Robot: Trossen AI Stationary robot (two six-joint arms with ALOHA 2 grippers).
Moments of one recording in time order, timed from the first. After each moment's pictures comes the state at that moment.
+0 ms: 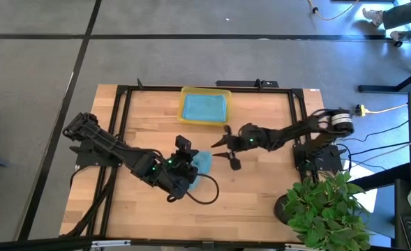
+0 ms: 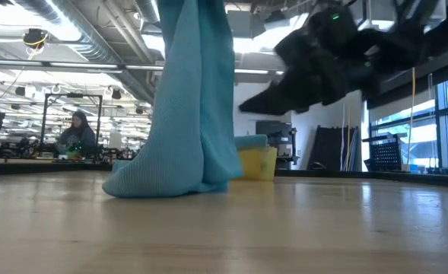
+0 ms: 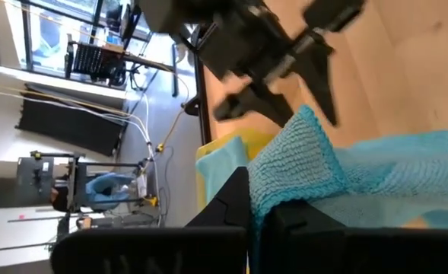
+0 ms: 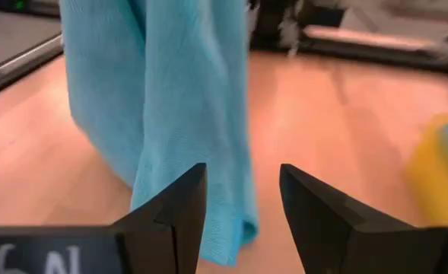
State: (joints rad) left arm -0.49 1.66 1.54 -0.90 -0.97 0.24; right arm -0.05 1.64 0.59 0.74 -0.20 -0.14
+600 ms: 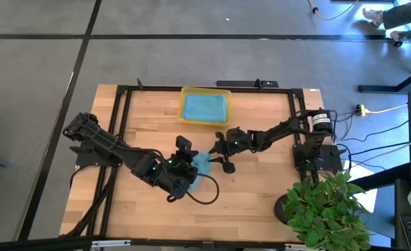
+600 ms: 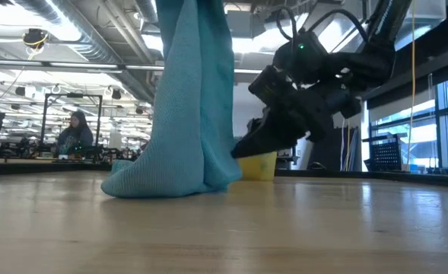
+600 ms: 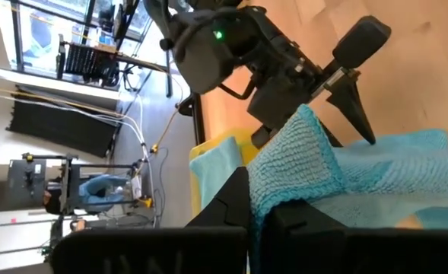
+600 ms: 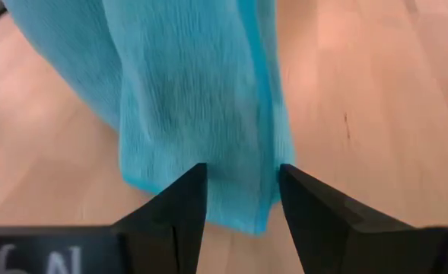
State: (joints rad) left arm -0.49 1.66 1.54 -0.91 -0.95 0.23; right arm -0.06 1.87 0.73 0.61 -0.27 -0.11
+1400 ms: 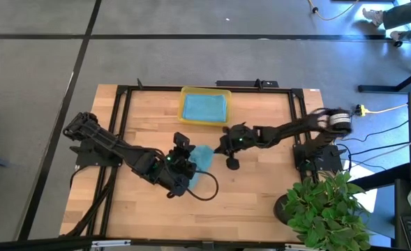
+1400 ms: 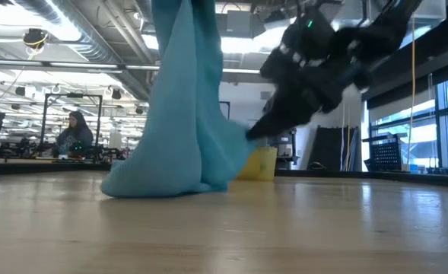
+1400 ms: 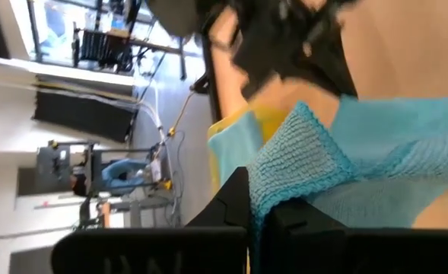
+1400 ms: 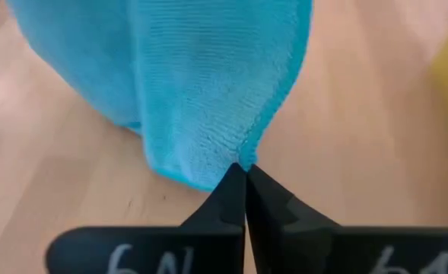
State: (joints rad) left arm -0.48 1.65 1.54 -0.99 -1.01 0.23; right arm -0.06 1.67 0.73 0.33 -0.17 -0.06
